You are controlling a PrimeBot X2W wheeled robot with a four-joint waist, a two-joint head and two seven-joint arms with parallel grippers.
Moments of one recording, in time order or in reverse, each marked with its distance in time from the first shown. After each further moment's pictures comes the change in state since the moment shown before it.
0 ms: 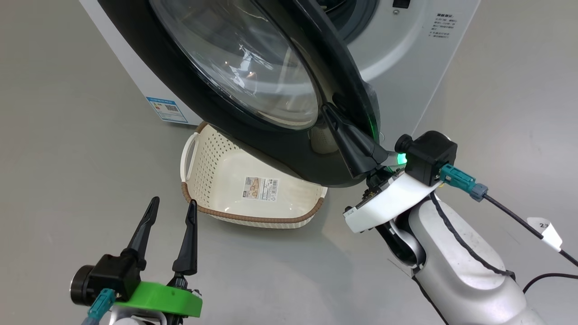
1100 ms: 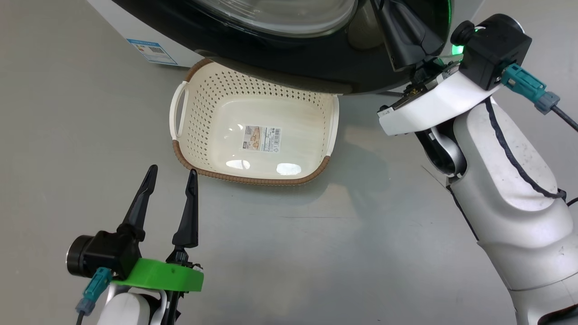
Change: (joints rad) left arm -0.084 -0.002 -0.001 -0.033 0.013 0.000 0.000; right arm -0.295 -0.066 -0.089 0.035 -0.062 0.000 0.000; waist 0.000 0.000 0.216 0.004
